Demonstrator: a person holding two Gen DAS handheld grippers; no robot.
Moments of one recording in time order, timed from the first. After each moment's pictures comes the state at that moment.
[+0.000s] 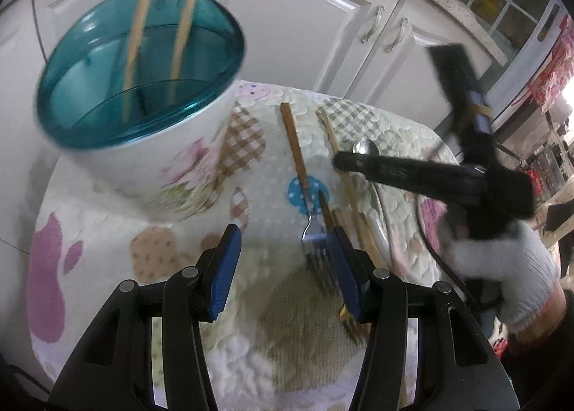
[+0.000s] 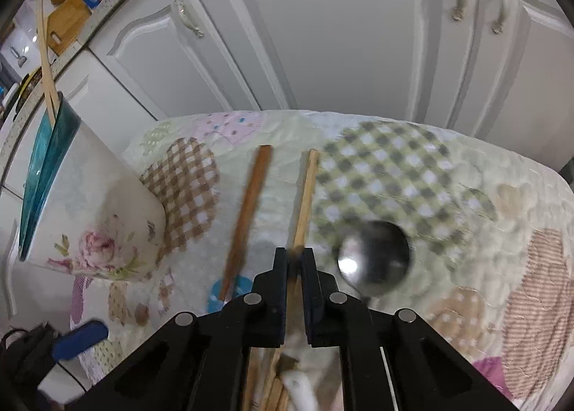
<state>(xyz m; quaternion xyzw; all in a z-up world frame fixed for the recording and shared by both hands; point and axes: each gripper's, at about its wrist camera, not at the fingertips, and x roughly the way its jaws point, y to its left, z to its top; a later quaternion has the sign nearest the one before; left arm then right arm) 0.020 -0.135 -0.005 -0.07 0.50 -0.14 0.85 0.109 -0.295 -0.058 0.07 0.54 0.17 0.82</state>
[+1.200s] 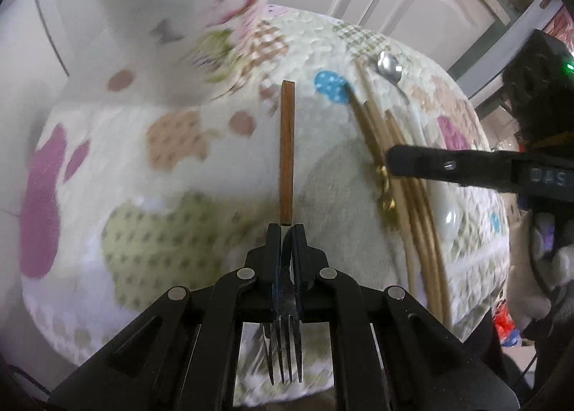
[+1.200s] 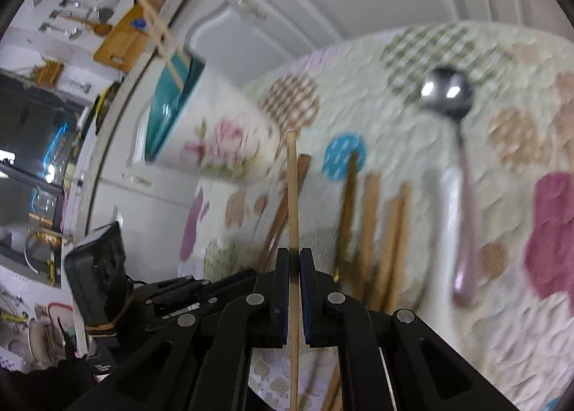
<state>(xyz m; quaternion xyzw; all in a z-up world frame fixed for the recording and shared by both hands) -0.039 -0.110 -0.041 -0.04 0.57 -0.15 0.81 -0.011 -0.314 -0.054 0.22 0.57 0.31 0.73</state>
